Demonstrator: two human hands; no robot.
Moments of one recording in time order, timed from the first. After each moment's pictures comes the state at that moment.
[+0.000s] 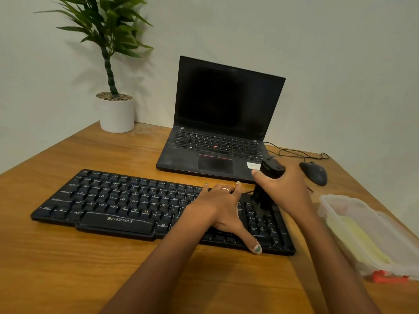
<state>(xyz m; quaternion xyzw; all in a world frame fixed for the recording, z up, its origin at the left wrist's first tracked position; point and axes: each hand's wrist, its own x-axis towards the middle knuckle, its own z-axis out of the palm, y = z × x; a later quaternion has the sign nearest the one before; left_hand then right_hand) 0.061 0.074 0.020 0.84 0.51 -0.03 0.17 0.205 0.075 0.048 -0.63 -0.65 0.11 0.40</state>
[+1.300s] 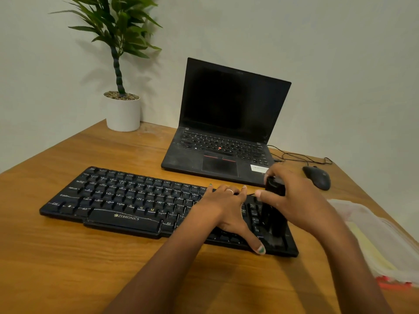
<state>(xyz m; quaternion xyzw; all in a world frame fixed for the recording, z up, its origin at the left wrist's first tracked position) 0.060 0.074 0.021 0.85 0.51 -0.02 0.17 0.205 0.039 0.070 -0.64 -0.73 0.11 0.21</state>
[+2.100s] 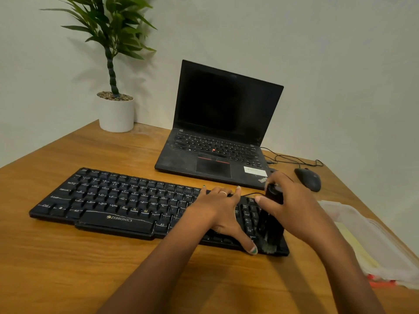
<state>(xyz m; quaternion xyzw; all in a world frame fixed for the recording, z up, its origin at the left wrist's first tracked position) 0.061 0.074 0.019 0.84 0.51 -0.02 0.17 0.212 0.030 0.067 -0.66 -0.71 0.09 0.23</state>
